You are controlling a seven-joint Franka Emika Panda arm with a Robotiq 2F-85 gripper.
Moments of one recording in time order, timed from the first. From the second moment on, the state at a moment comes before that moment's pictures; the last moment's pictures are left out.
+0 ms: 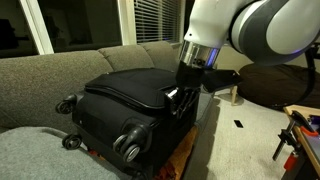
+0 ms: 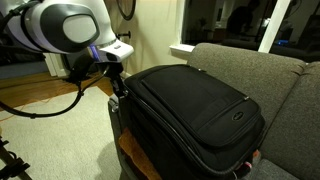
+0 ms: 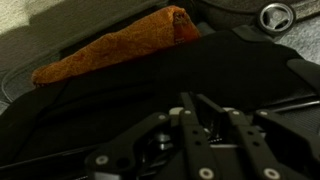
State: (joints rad) arm 0.08 0.24 0.07 -2.54 -0.27 3.05 0.80
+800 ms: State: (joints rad) arm -0.06 0.15 0.08 -2.64 -0.22 3.08 0.71
